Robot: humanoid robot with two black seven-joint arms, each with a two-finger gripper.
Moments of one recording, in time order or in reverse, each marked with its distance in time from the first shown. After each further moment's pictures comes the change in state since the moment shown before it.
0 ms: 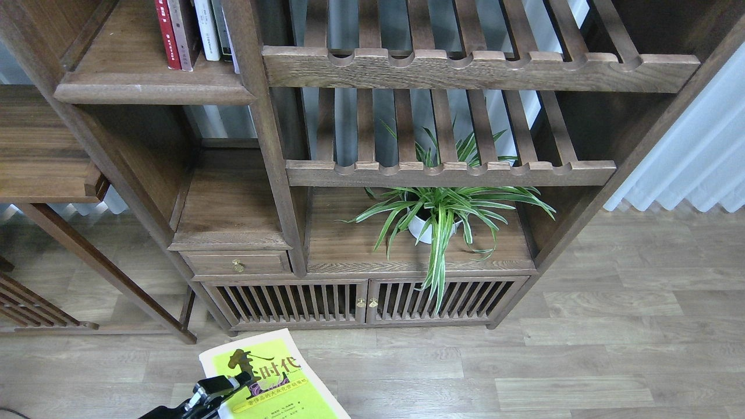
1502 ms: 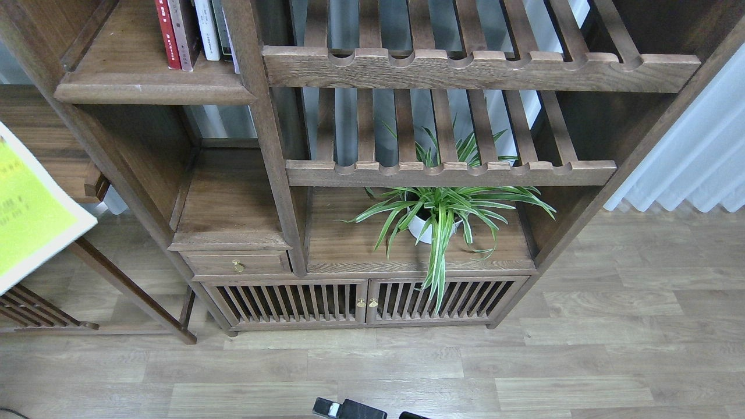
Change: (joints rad) left arm 0.237 0.310 -1.315 -0.187 0.428 0.000 0.094; right arm -0.009 0.000 0.122 -0.023 -0.006 0.000 0.000
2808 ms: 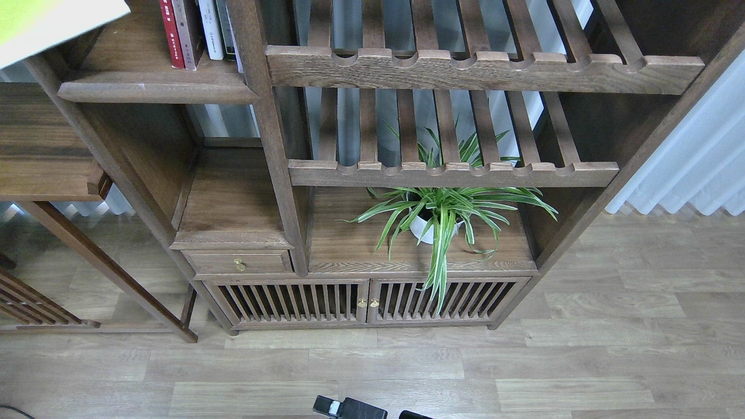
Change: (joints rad) left arm -0.911 0.077 0.200 0.155 0.098 0.000 0.273; right arm -0.001 0.000 0.006 0.009 0.003 0.000 0.000
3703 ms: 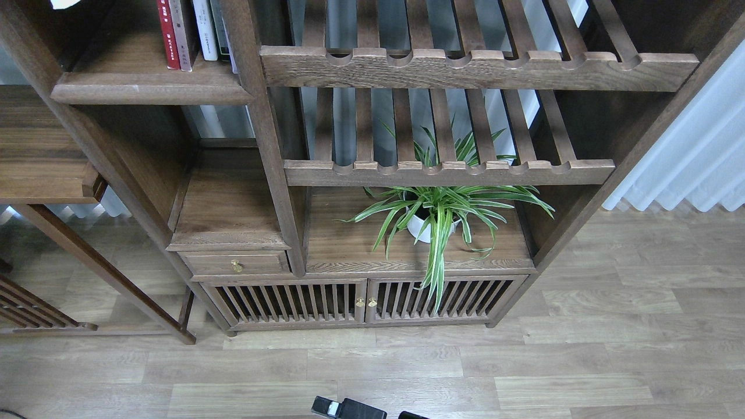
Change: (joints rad) left arm -0.410 -0.385 0.051 0.346 0.384 0.000 0.000; right arm -0.010 0.000 0.001 0.012 0.000 0.000 -0.001
